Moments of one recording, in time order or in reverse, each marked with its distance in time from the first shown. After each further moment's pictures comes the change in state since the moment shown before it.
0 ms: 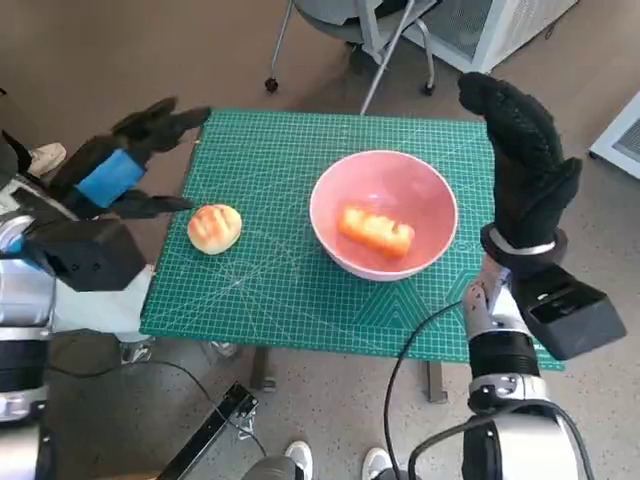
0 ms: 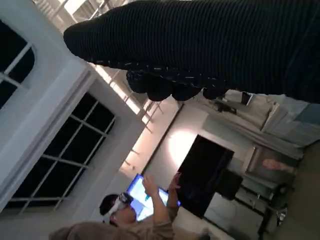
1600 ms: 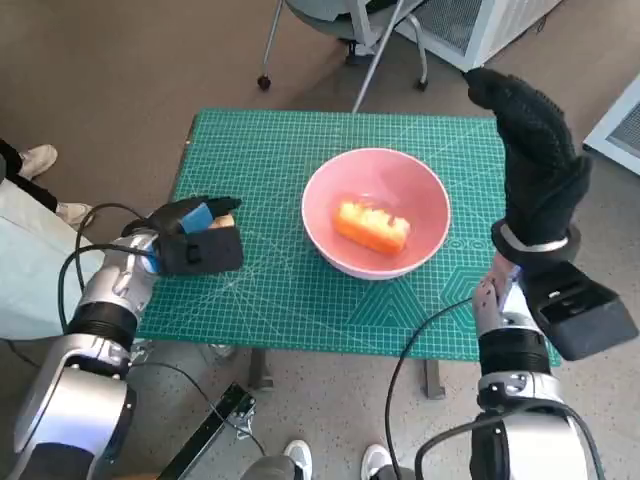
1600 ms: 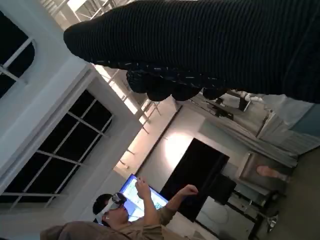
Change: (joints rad) left arm -0.278 -0.264 -0.378 0.745 0.296 0.138 0.251; right arm 0.002 -0.033 0.014 -0.029 -0.007 -0.006 0.006
